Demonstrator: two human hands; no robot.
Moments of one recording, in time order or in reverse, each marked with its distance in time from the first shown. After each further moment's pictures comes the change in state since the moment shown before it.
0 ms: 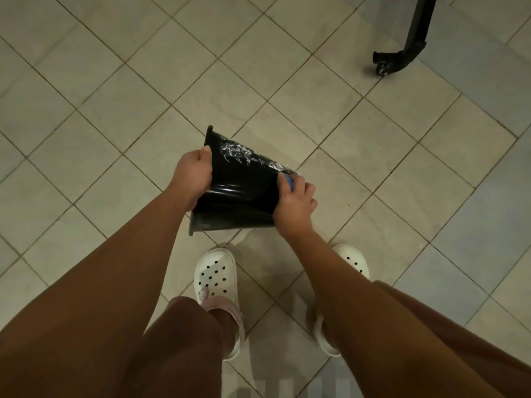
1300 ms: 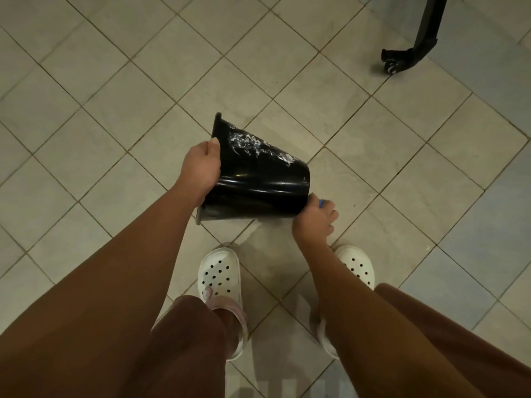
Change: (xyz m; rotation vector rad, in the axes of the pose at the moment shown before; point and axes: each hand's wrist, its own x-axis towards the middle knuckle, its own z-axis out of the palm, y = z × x) left_hand -0.001 0.011 0.002 -0.017 0.038 0.048; right_hand -0.009 0.023 0.008 0.174 -0.054 0.426
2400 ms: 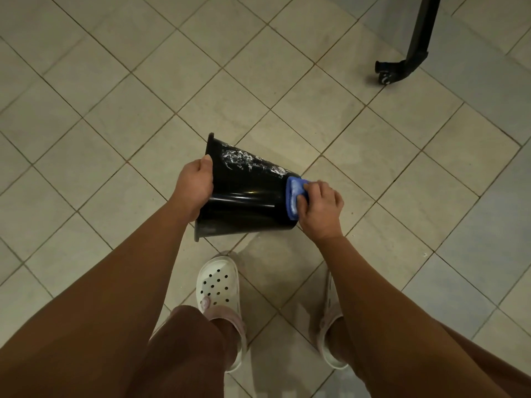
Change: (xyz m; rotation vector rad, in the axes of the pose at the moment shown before) left_hand -0.004 -0.010 -0.002 -0.087 -0.026 -0.107; right_hand 0.035 0.015 -0.019 0.027 0.170 -0.555
